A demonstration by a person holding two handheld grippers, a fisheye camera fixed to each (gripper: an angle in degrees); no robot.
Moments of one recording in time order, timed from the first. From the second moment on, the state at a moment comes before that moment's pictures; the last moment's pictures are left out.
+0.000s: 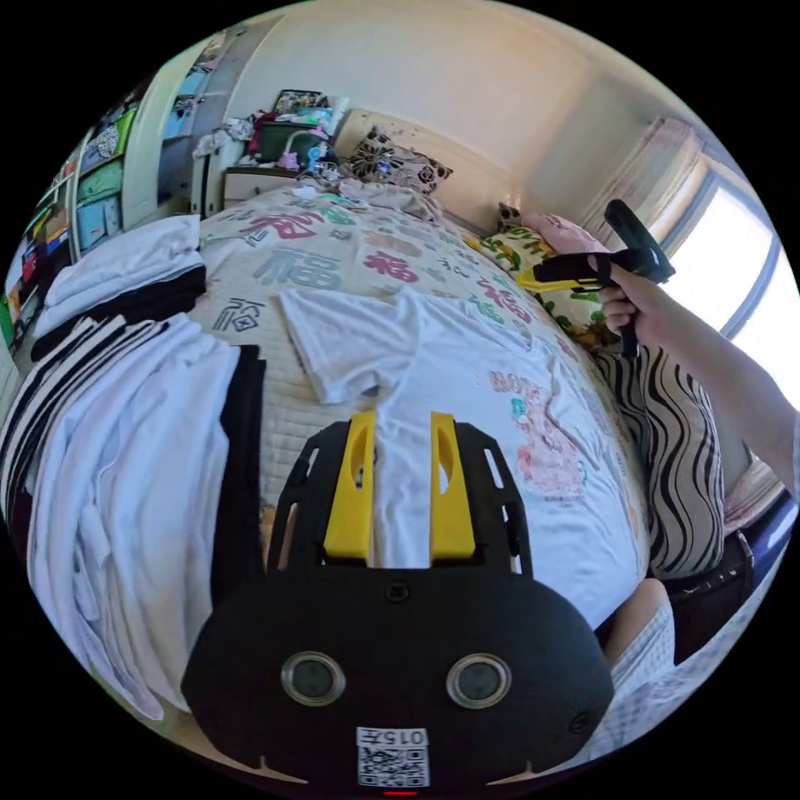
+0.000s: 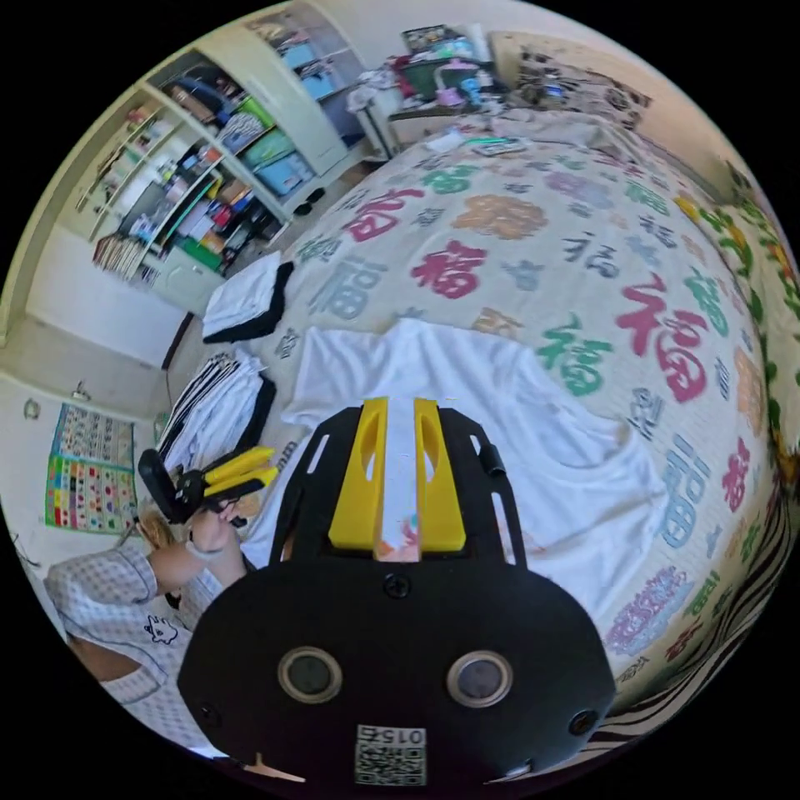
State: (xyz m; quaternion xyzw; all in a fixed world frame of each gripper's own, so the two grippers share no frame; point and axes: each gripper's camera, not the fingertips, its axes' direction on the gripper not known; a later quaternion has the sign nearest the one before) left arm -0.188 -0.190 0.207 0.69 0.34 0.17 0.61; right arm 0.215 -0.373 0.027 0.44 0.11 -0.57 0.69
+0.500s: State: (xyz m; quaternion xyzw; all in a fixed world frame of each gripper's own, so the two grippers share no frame) left arm -0.257 -0.234 0.187 0.67 0.42 0.19 0.59; right arm -0.045 -0.389 0.237 0.41 0.29 -0.54 0.68
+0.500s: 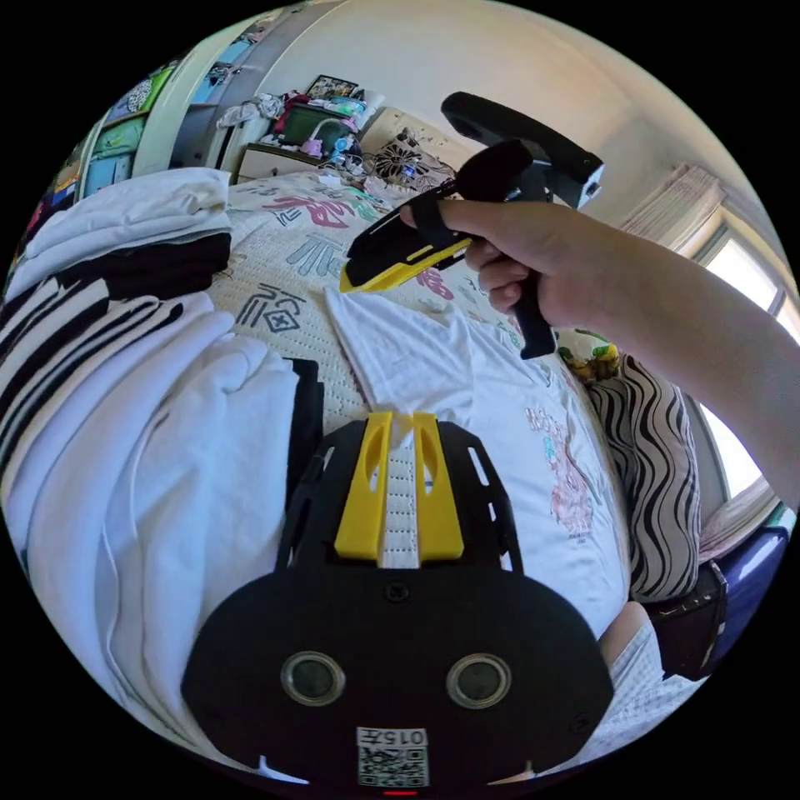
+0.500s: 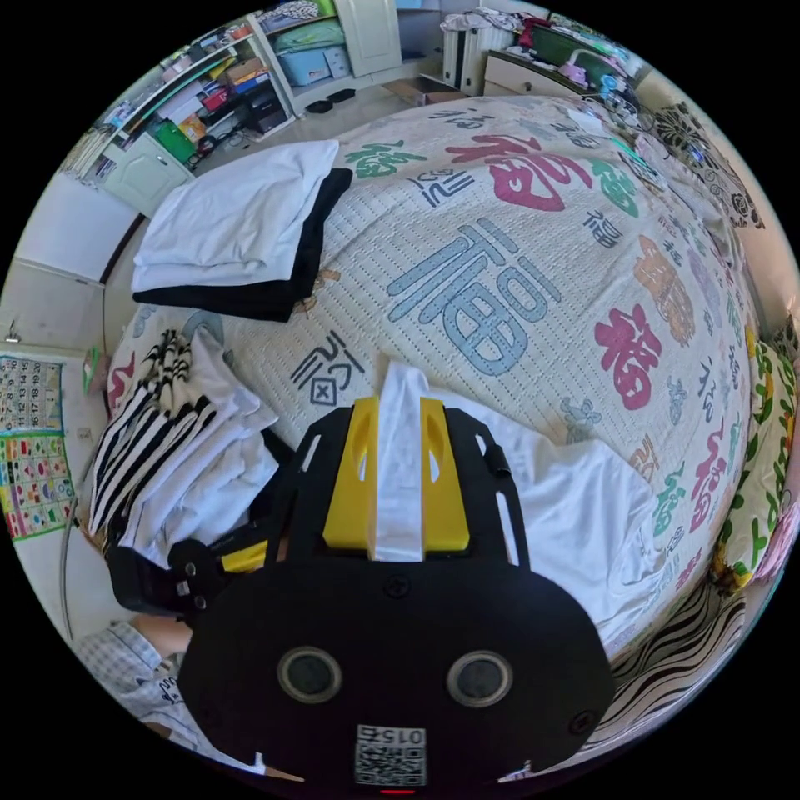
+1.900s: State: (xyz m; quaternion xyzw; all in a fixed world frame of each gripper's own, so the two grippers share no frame) left arm 0.022 -0.062 0.150 0.67 0.17 0.38 0.61; right arm 0.543 -0.398 -0.027 0.48 -0.07 -0.38 0.79
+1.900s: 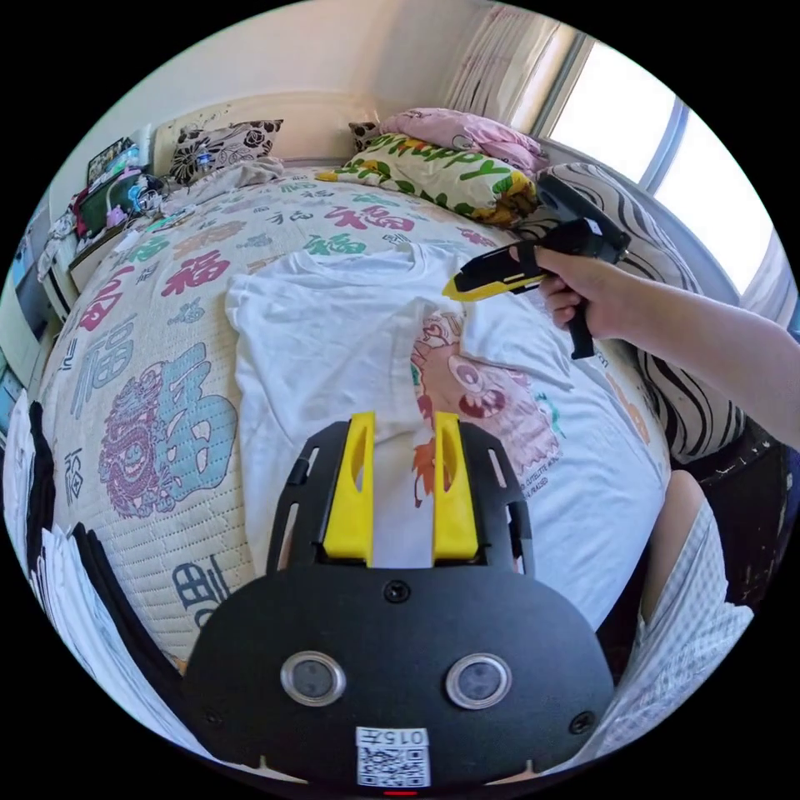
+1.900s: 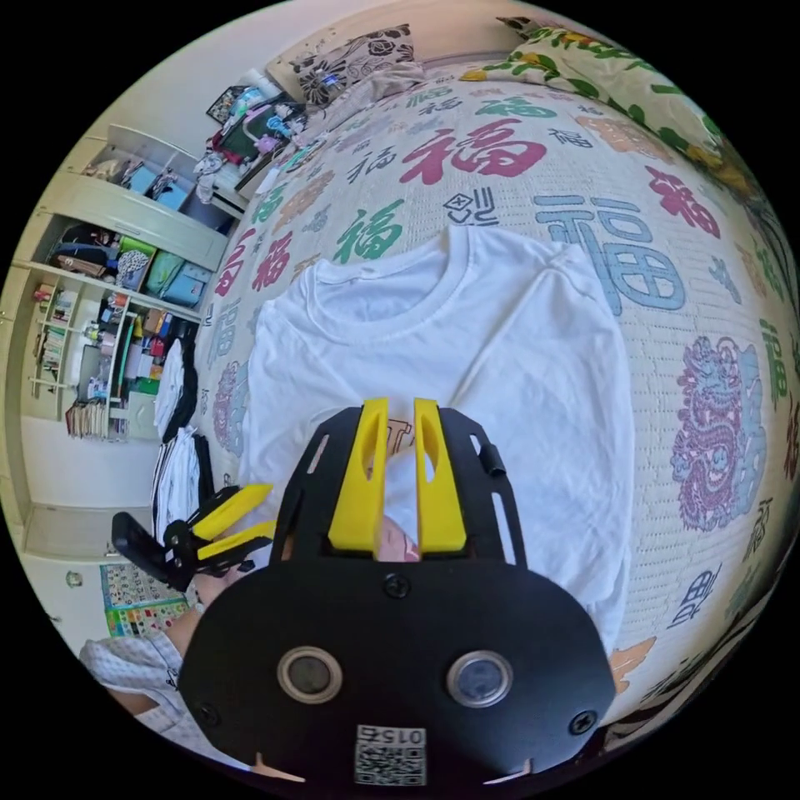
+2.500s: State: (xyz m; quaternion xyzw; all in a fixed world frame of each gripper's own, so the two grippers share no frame) left arm 0.014 -0.062 0.154 0.65 0.21 0.43 0.59; right arm 0.594 -0.299 -0.061 0.44 -0.04 -0.46 0.77
